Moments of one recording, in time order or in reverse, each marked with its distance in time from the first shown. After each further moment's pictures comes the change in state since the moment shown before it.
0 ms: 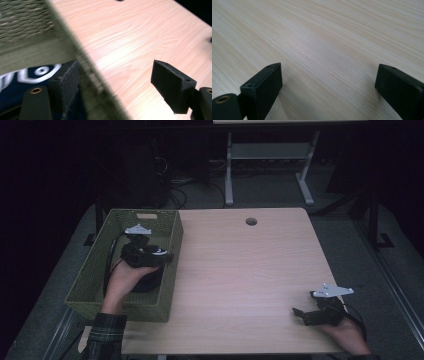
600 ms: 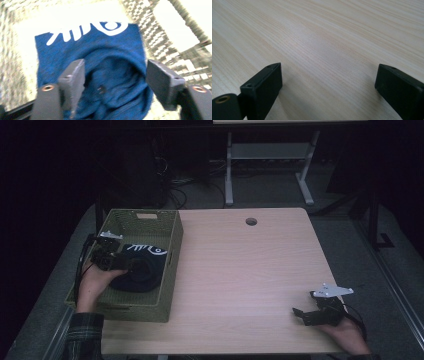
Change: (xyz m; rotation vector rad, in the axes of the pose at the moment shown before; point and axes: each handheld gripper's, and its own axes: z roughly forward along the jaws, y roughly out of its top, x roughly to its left) left arm 0.077 -0.038 -0.028 0.162 0.212 -0.083; right arm 0.000 0.000 0.000 0.000 0.000 0.000
